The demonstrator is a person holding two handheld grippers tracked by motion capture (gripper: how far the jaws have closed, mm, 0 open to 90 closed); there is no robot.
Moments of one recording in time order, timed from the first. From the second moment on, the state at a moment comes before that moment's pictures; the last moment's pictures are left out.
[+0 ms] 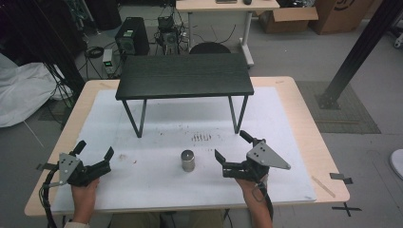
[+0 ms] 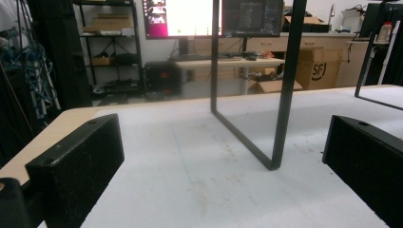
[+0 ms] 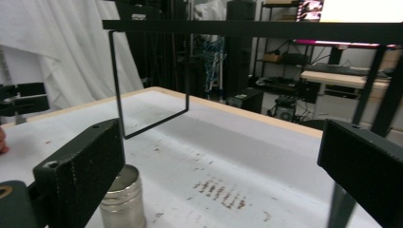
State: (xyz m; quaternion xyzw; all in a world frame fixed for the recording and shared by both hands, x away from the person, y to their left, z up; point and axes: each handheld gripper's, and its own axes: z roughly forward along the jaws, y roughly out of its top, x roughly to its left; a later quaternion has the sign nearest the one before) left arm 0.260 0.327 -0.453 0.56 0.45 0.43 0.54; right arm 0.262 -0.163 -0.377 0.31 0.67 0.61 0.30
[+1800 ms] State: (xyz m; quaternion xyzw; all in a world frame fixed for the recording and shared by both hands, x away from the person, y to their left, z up) left arm 0.260 0.327 -0.453 0.56 0.45 0.43 0.54; right arm 0.288 -0.066 -0.437 0.28 0.76 0.56 0.18
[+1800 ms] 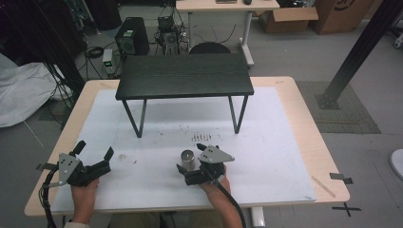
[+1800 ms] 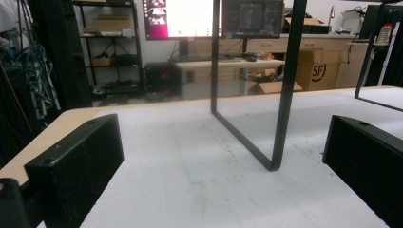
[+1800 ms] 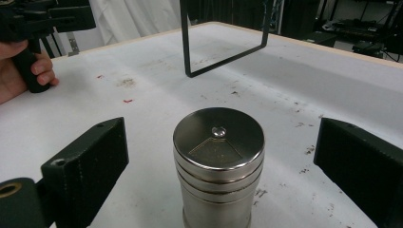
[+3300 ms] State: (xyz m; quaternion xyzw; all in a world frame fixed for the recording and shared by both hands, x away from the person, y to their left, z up) left arm 0.260 0.327 -0.453 0.56 0.45 0.43 0.54; right arm 0.292 -0.068 -0.446 0.27 0.76 0.57 0.16
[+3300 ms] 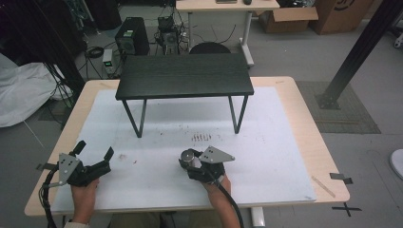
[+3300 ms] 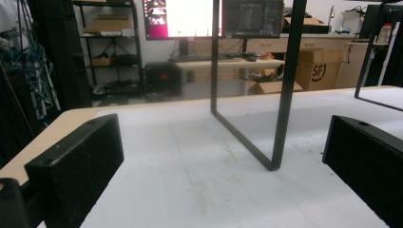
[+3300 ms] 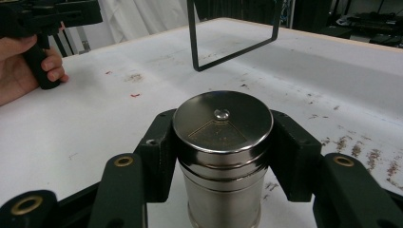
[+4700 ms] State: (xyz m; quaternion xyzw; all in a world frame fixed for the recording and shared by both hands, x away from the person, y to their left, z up) left arm 0.260 0.327 -0.453 0.56 0.45 0.43 0.54; right arm 0.296 -0.065 -0.363 0.21 0.75 0.62 0.14
